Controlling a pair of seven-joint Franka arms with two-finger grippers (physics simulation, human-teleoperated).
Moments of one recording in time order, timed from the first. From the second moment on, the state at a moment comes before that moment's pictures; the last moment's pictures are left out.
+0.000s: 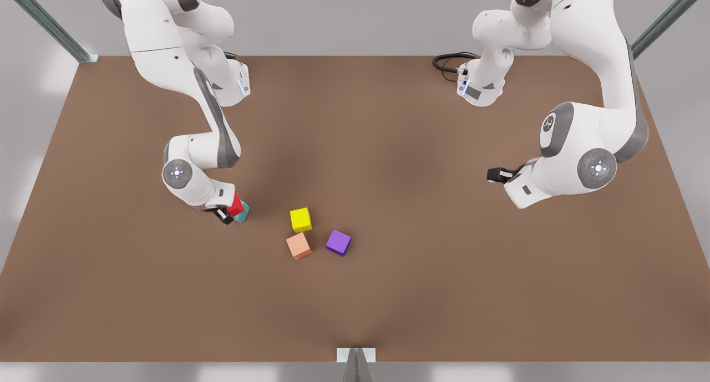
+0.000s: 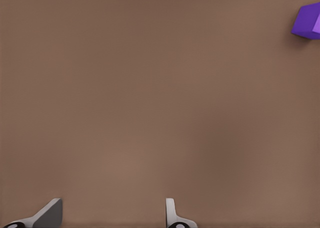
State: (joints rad) left arm -0.17 0.25 0.01 -1.54 -0.10 1.48 0.04; right arm 0.35 0.28 -0.17 -2.14 0.02 2.37 -2.16
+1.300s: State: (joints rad) left arm -0.14 0.25 0.01 -1.49 -0.10 1.47 0.05; right arm 0.33 0.20 -0.17 -2.14 0.03 2.44 -2.15
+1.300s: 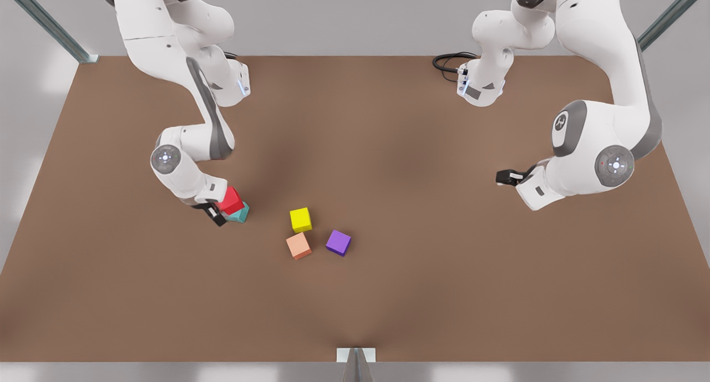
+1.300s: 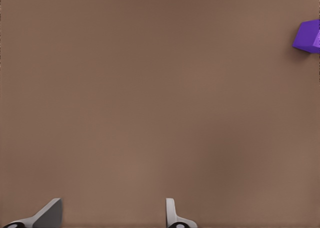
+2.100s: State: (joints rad) left arm -0.14 0.26 -0.01 -1.47 -0.09 1.40 0.04; right arm 0.12 0.08 -0.13 -1.45 -0.05 1.40 -0.72
